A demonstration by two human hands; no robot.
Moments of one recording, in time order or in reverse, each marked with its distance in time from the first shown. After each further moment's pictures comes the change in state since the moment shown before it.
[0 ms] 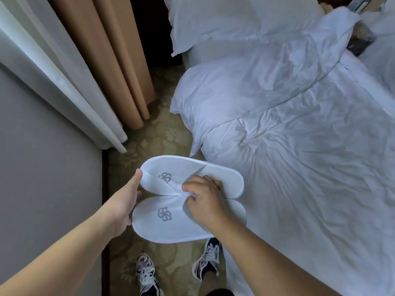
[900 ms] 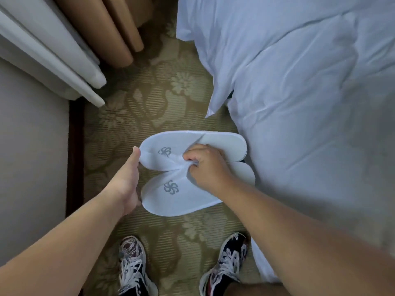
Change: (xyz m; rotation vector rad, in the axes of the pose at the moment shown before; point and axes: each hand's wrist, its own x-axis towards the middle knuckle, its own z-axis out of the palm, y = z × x) left_hand 0.405 -0.135 0.076 -0.152 0.093 -0.128; right_hand 0.148 0.318 0.279 0.124 -0.280 0.058
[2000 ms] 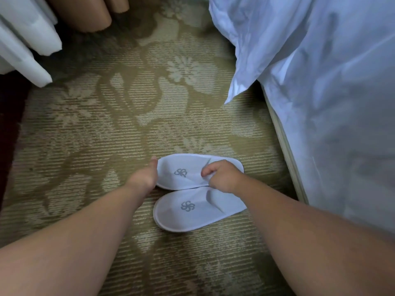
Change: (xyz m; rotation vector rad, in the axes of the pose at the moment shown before) left_hand 0.339 -0.075 0.034 0.509 0.175 0.134; right_hand 0.138 0.260 0.168 0.077 -0.228 0.520
